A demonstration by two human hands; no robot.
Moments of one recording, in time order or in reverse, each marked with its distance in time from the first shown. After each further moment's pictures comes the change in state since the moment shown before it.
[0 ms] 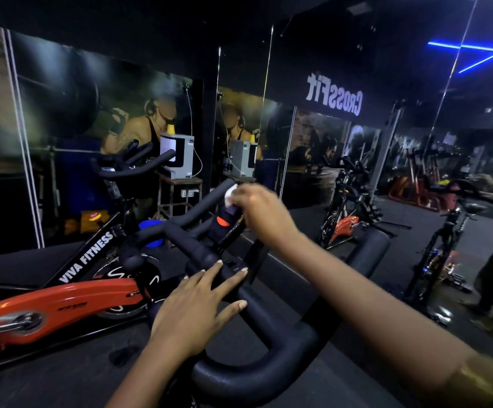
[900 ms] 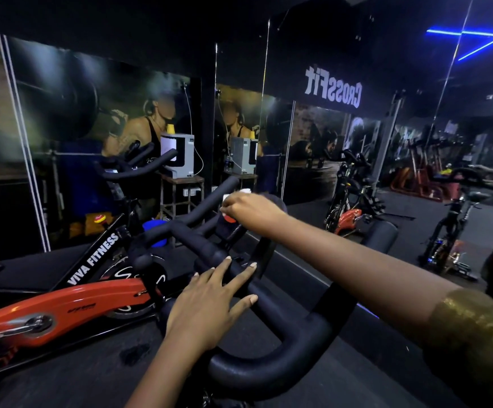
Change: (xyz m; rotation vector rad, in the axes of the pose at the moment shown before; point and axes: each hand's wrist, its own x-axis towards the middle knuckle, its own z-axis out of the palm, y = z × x) left_hand 0.002 -0.002 0.003 0.001 -0.002 0.011; right_hand 0.032 0.008 0.036 -0.276 -0.350 -0.156
